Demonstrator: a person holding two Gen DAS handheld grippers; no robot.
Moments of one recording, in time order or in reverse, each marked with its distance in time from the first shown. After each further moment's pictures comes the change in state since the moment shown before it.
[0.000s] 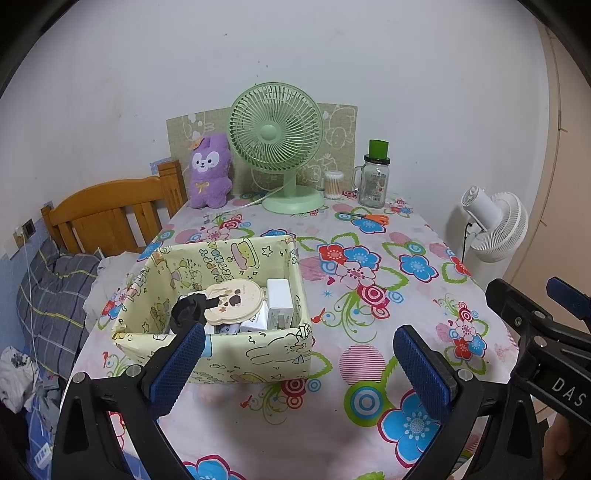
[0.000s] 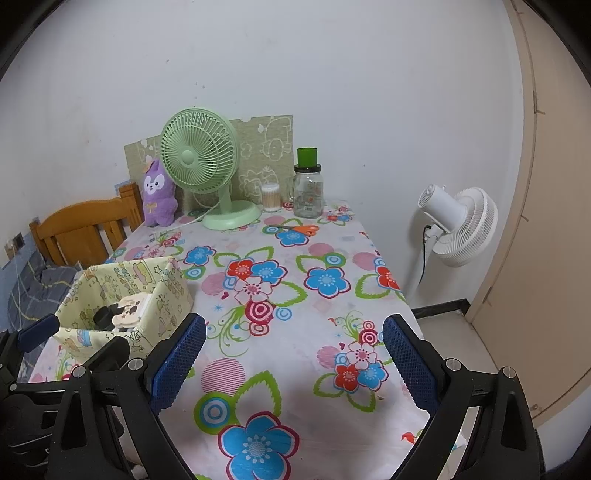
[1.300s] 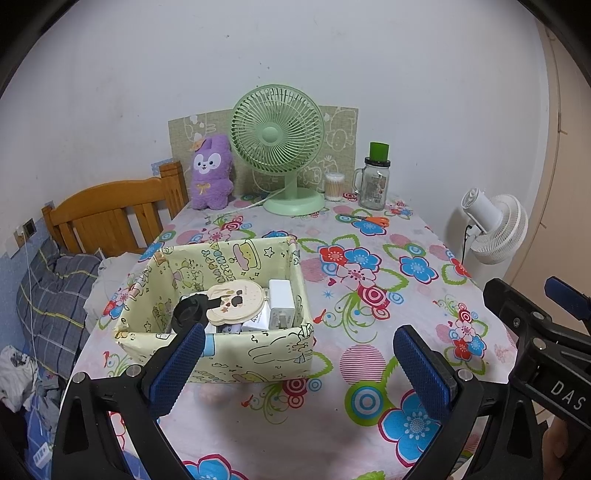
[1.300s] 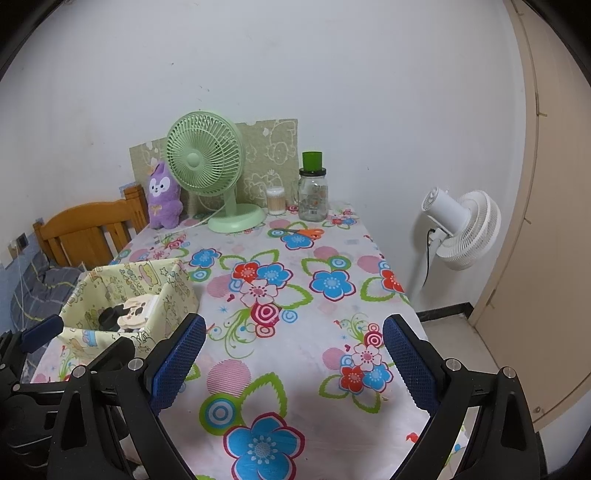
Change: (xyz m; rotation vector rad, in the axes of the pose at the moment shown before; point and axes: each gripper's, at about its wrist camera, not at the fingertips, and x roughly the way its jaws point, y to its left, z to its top) left arm -0.001 0.001 -0.001 0.003 -0.005 0.004; right arm -0.003 0.004 0.000 -0.002 -0.016 0.013
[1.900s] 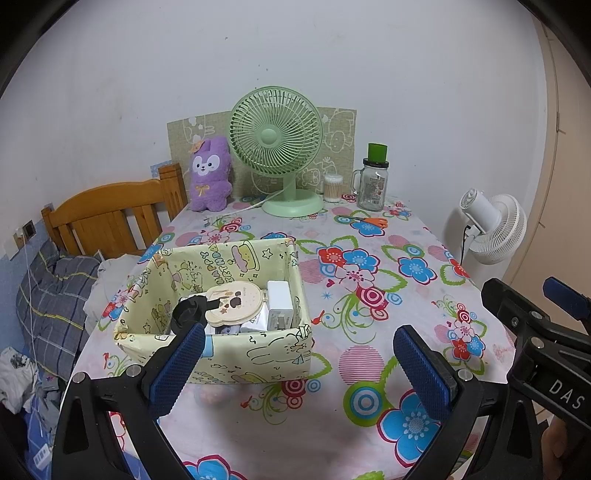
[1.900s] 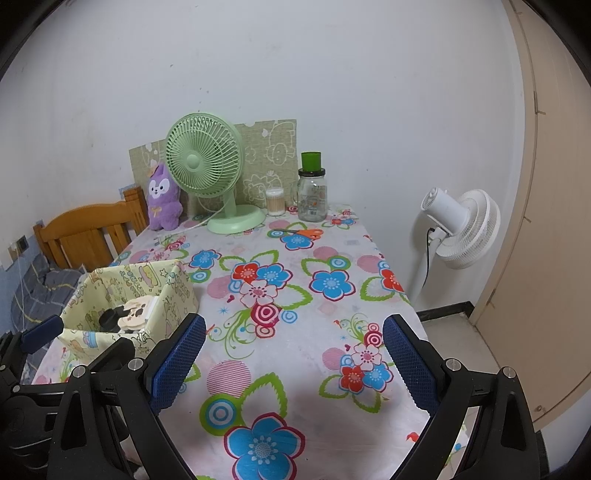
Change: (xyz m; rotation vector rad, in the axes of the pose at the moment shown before) left arm -0.001 0.000 0.001 0.002 -0.007 -0.006; right arm -0.002 0.003 -0.001 -0.002 -0.001 -0.005
